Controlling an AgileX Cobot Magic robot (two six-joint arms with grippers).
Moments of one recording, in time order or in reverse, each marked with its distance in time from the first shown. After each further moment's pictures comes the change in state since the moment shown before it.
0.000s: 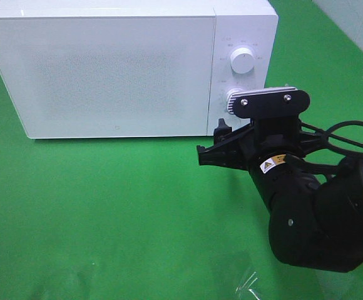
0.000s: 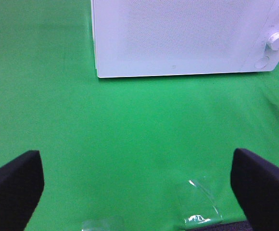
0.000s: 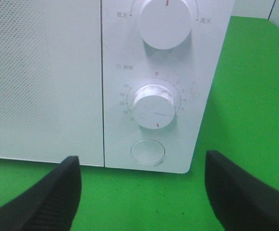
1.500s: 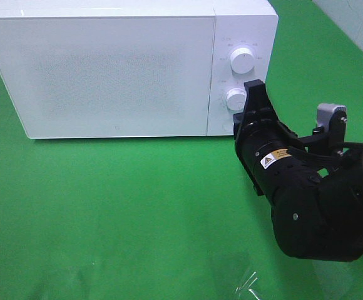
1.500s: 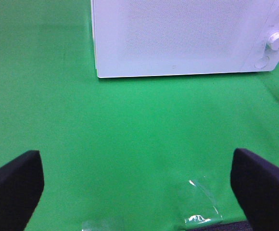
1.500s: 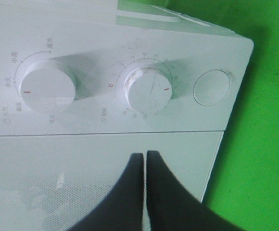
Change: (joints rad) left arm 0.000 0.000 0.000 0.000 0.000 0.000; right arm -0.042 0.003 -0.001 -0.105 0.016 1.550
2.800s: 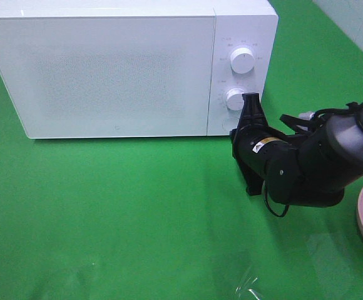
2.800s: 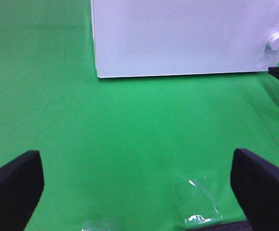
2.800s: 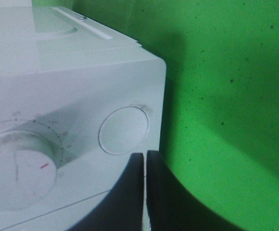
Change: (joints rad) left arm 0.000 0.000 0.000 0.001 0.000 0.001; right arm -0.248 0.183 -0.185 -0.236 0.303 0.149
